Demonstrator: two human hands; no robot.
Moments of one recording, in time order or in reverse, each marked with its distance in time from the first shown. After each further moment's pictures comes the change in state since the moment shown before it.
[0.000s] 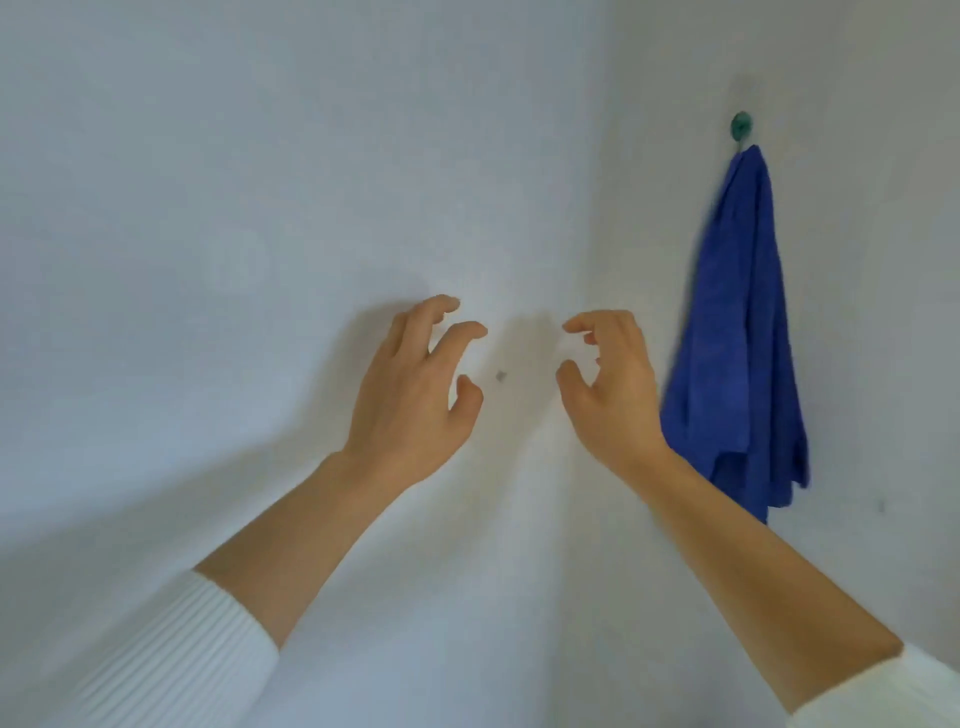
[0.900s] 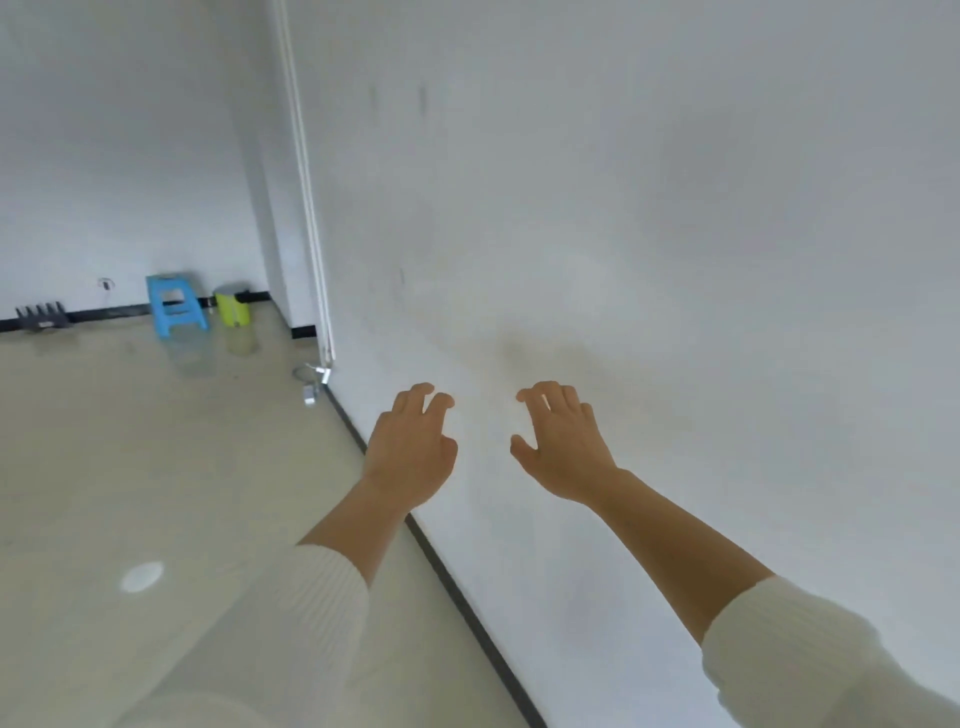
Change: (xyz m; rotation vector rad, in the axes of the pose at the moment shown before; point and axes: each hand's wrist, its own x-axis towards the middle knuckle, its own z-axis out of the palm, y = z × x) left_hand -0.527 -0.237 -0.686 1.126 -0.288 -1.255; right_hand -0.395 -0.728 0.421 0.605 -0.979 -0.788
